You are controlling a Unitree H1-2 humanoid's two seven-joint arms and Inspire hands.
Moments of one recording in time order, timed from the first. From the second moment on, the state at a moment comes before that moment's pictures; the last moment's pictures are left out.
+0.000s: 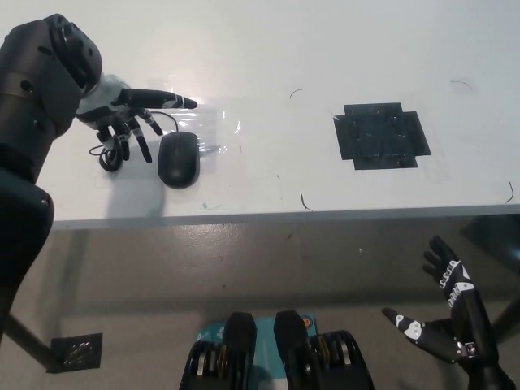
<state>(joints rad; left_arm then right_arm) -1.41 0.36 -0.58 1.37 0.45 0.21 -0.93 0.01 -0.10 0.02 0.12 -0.04 -0.34 0.02</state>
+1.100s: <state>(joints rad) -1.40 0.32 -0.58 1.40 0.47 0.20 -0.91 -0.01 -0.11 0.03 0.12 -0.05 -0.34 0.04</state>
